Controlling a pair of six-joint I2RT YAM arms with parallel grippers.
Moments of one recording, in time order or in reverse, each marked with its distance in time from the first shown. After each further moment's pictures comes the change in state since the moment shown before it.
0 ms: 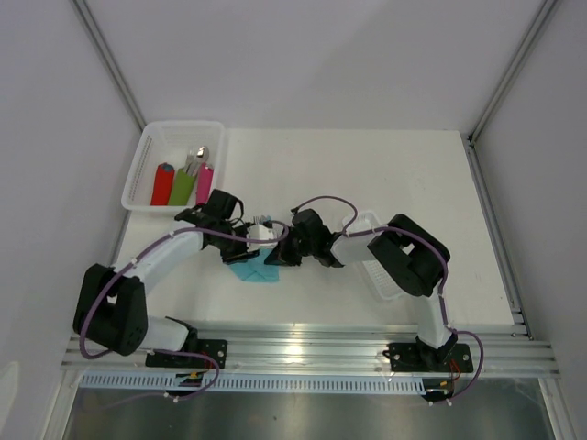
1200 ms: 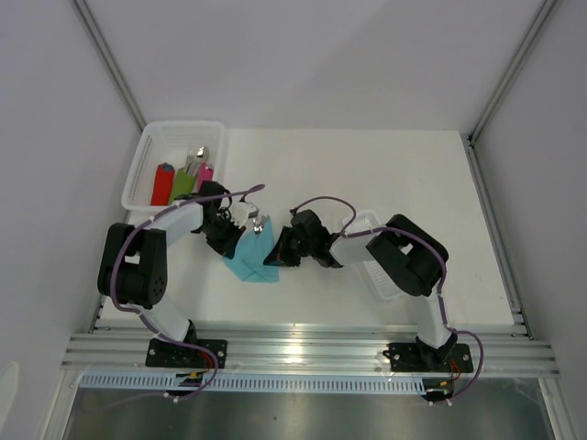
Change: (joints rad) left arm 0.227 0.270 0.120 0.003 -0.066 -0.542; right arm 0.011 0.009 0.004 0.009 0.005 -0.001
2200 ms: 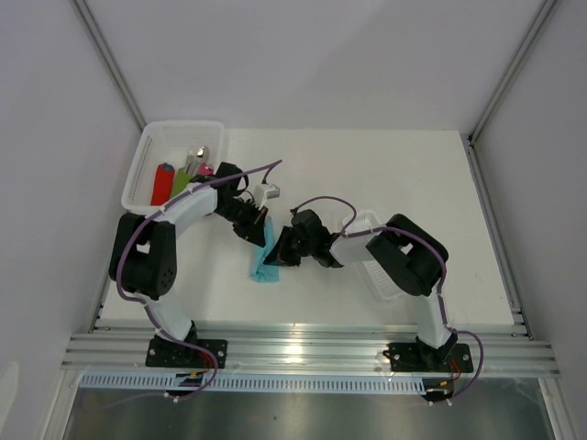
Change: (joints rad) left arm -0.101 0.076 0.227 -0.137 0.372 -0.093; right arm -0.006 0.002 0.000 0.003 0.003 0.001
